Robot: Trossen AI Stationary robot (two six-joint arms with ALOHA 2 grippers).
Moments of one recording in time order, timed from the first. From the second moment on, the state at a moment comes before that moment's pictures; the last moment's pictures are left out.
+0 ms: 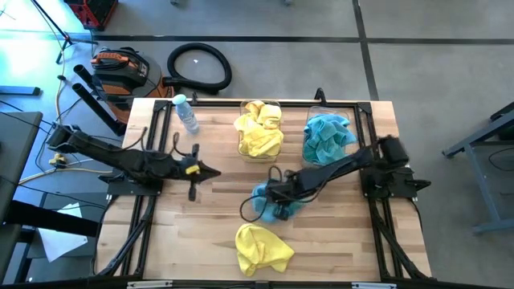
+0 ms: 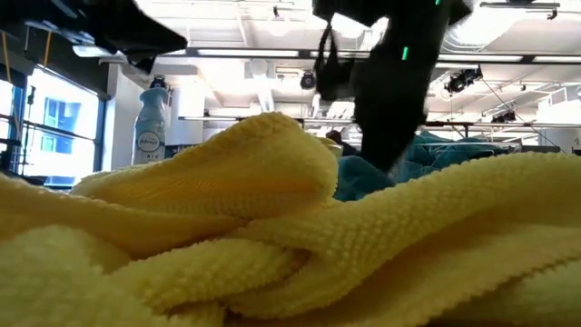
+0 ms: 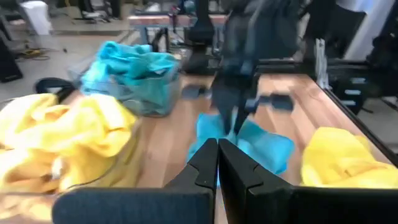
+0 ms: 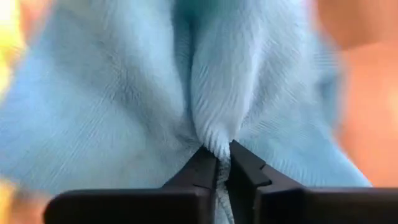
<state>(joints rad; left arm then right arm) -0.26 0.77 0.38 0.16 -0.30 -0.05 0.22 1.89 1.23 -0.58 0.10 0.50</state>
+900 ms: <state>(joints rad) -0.20 0.48 0.27 0.02 -0.27 -0.07 0.06 0.95 1.20 -1.22 0.74 0.89</state>
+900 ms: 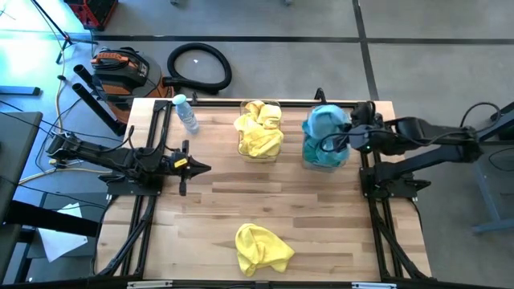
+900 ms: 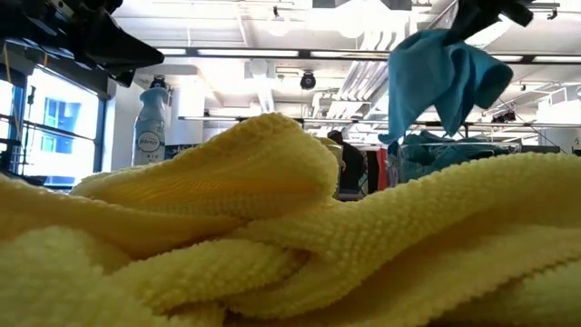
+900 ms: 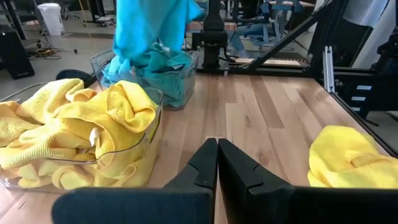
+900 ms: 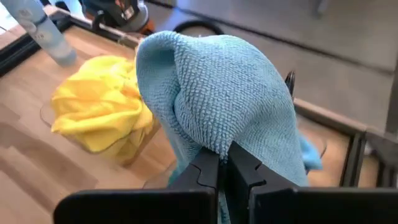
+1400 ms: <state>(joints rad) -0.20 0.48 0.27 0.01 -0.27 -0.08 0.01 0.96 1.17 -1.54 0.91 1.21</state>
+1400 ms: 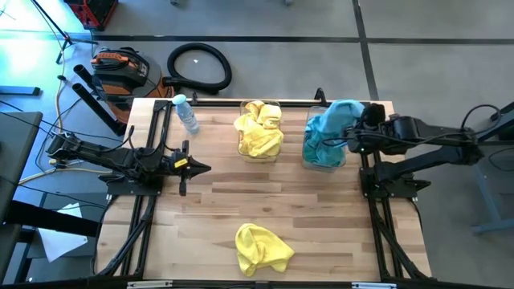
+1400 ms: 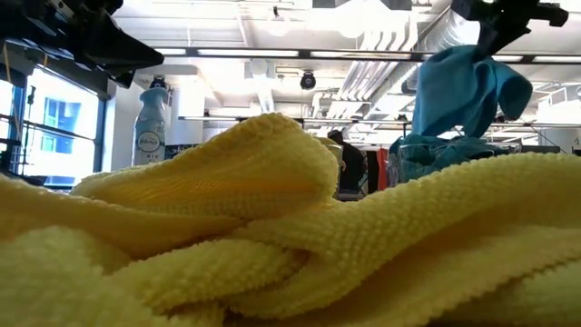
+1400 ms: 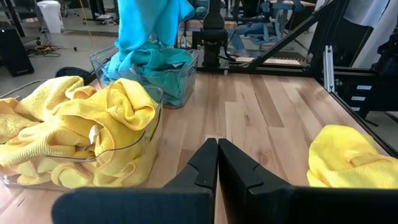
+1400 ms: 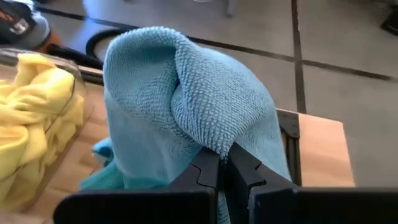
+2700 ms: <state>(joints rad) -0.20 0.48 0.27 -0.01 -0.27 -0.09 -0.55 1.36 0.84 -0.80 0.21 0.72</state>
